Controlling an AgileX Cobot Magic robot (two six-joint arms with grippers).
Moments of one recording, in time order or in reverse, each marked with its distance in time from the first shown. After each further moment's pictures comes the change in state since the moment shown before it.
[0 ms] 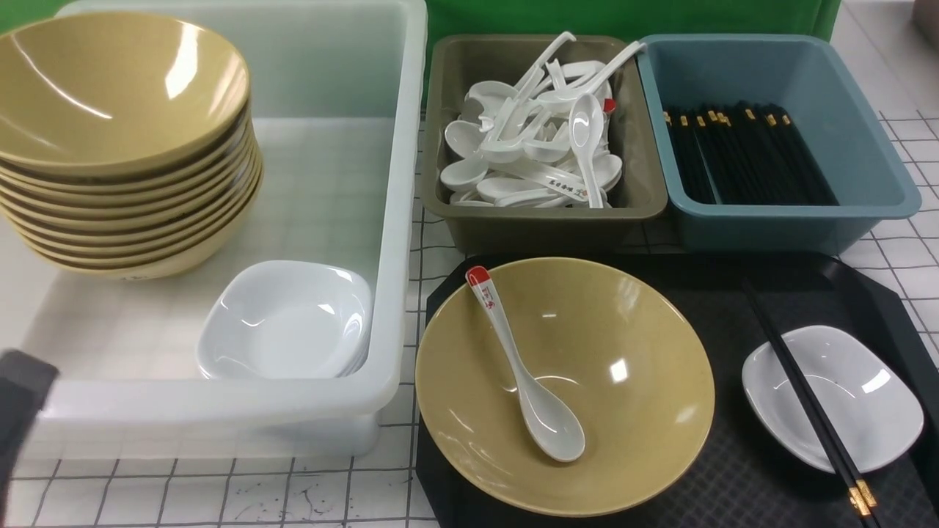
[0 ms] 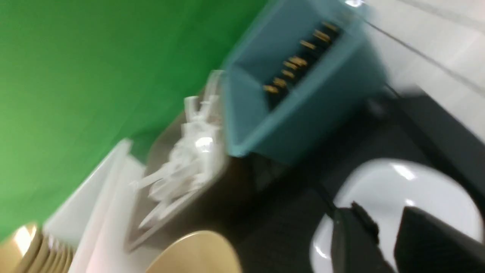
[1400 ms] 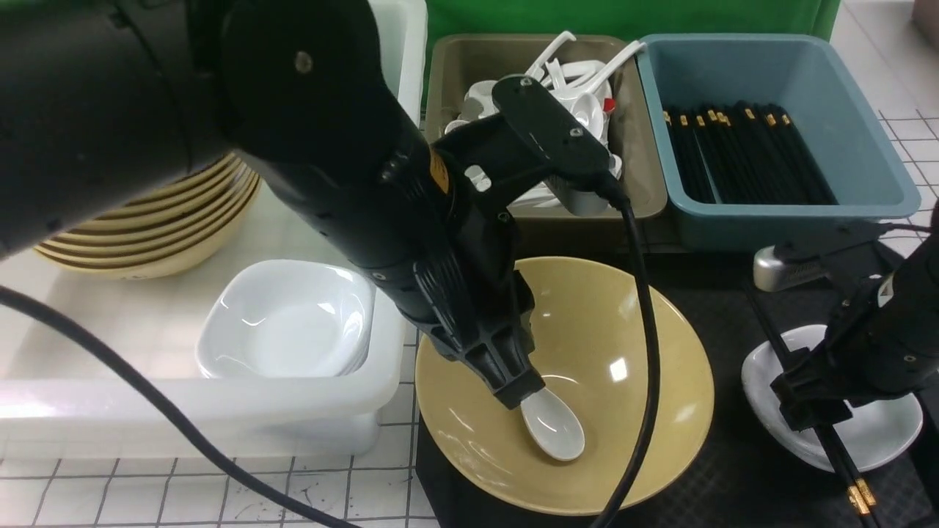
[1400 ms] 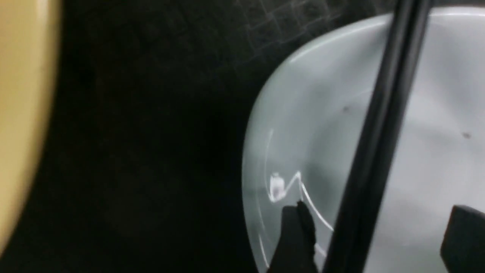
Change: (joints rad) right arm 0.133 1.561 -0.786 -0.001 0.501 -0.834; left arm -0.830 1.505 -1.130 0.840 0.729 0.255
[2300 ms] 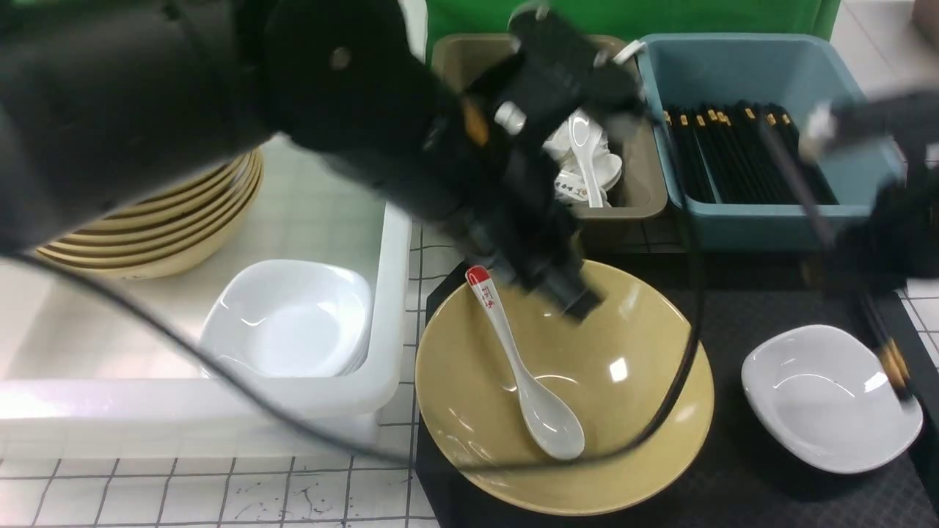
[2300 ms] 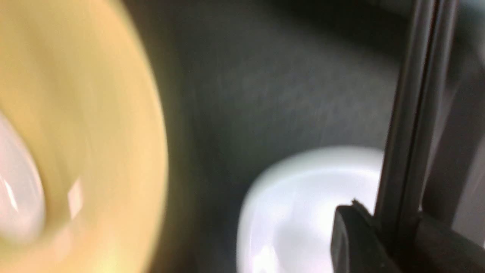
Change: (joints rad) right arm 0.000 -0.167 -0.249 0.000 0.071 0.049; left arm 0.000 0.077 -0.085 0.034 -0.255 -0.080
